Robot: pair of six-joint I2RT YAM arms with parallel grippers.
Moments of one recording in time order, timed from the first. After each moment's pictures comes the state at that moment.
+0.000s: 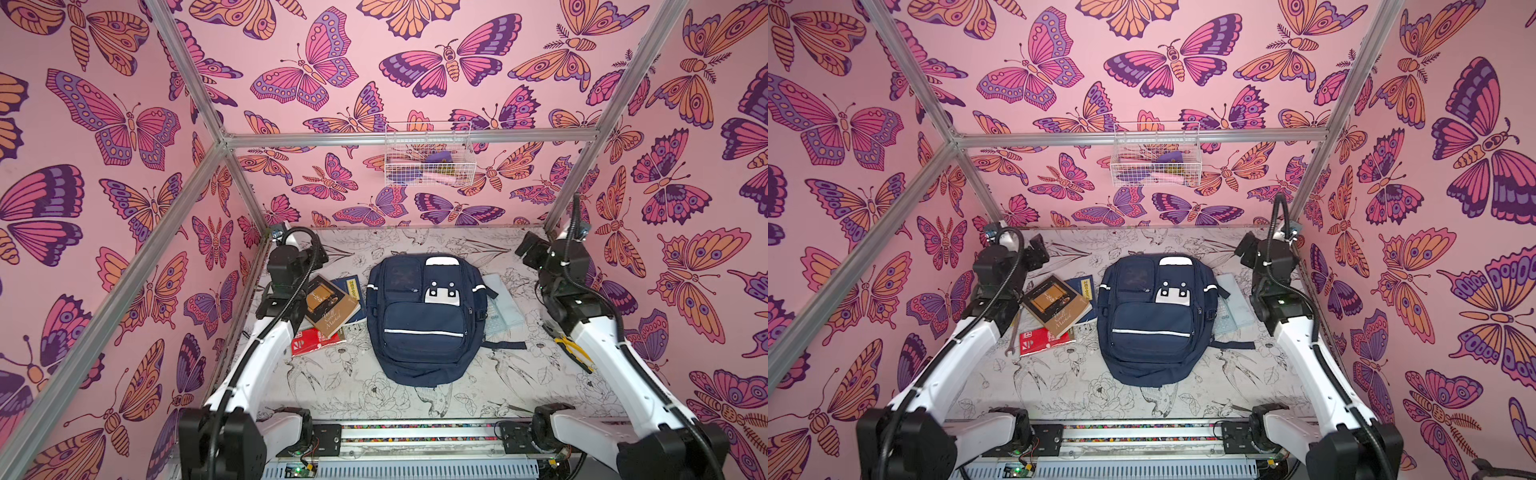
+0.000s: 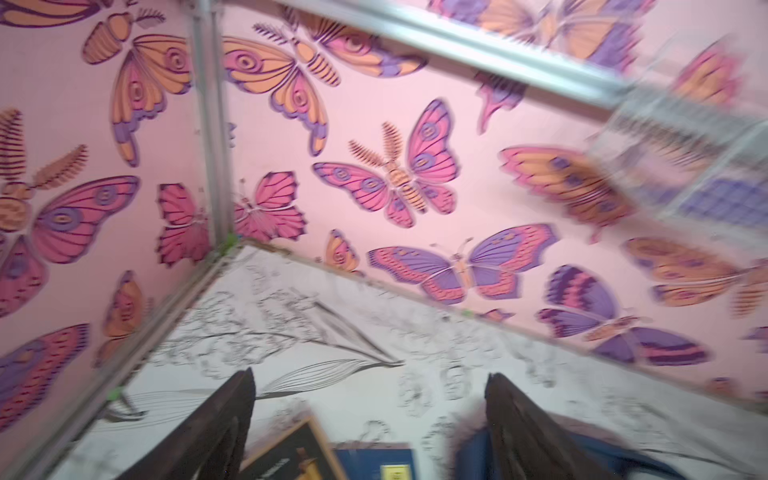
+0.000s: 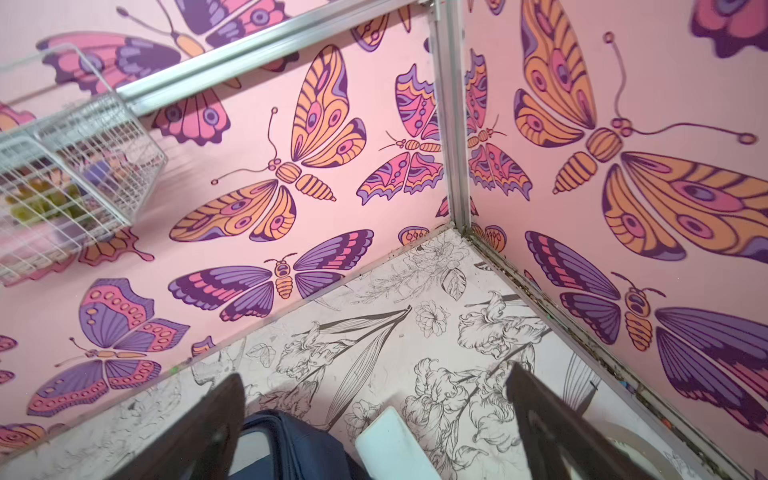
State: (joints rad) left arm -0.16 1.15 0.94 0.04 -0.17 -0.34; right arm 0.14 1.12 1.04 -0.25 0.41 0.47
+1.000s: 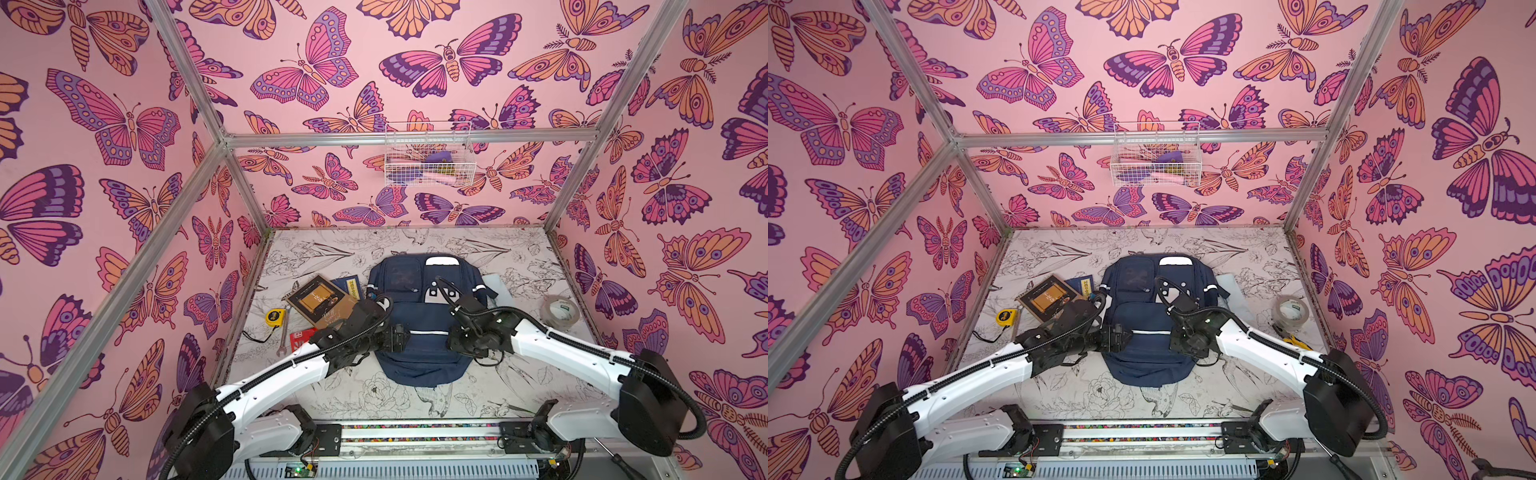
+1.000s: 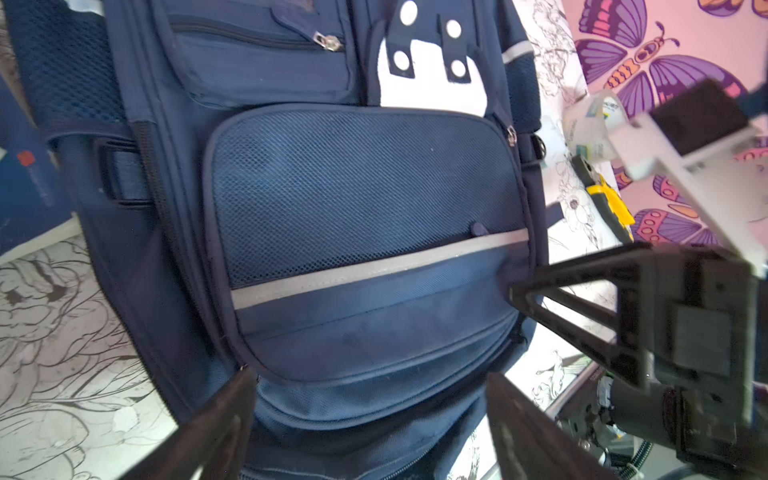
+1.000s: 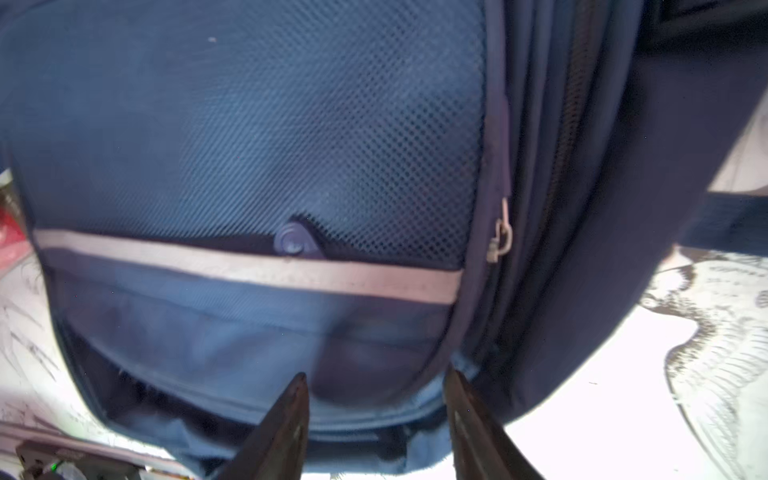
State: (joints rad) left arm -0.77 1.15 0.71 -0.32 0.10 -0.62; right arm 0.77 1.37 0.88 -0.73 0.00 0.95
